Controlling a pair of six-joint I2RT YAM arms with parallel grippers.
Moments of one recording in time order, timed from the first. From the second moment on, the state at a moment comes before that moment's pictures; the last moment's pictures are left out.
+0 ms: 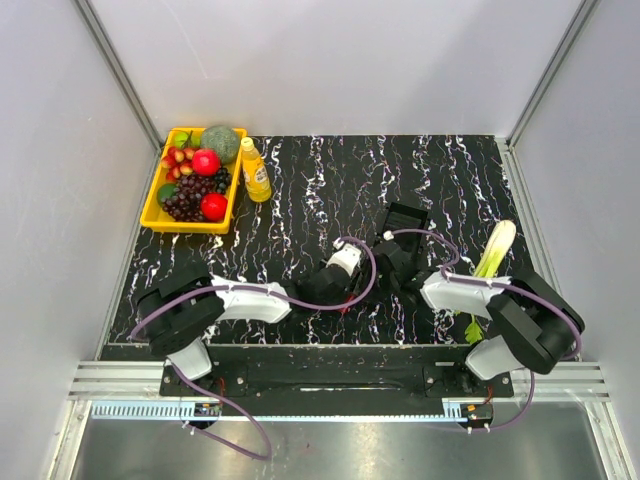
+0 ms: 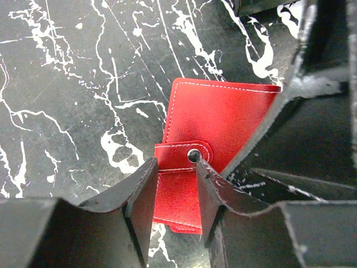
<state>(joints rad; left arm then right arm) -1.08 1.65 0.74 0.16 -0.43 -0.30 0.73 1.48 0.59 0.07 -0.12 1.08</state>
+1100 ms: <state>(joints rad) -1.05 1.64 0.71 0.21 -0.41 -0.27 0.73 1.43 0.56 0.06 -0.07 1.08</state>
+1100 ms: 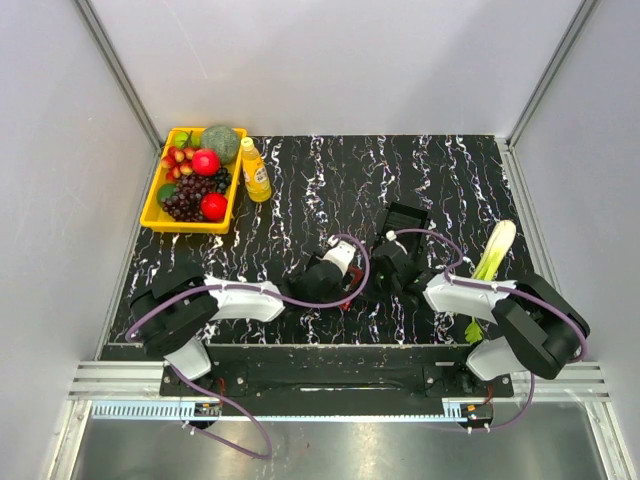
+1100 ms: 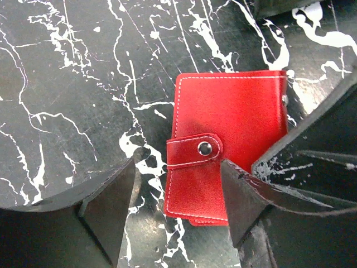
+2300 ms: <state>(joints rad) -1.03 1.73 0.82 0.23 -0.25 -0.11 0.72 1.40 0.60 0.00 -0.05 0.94</state>
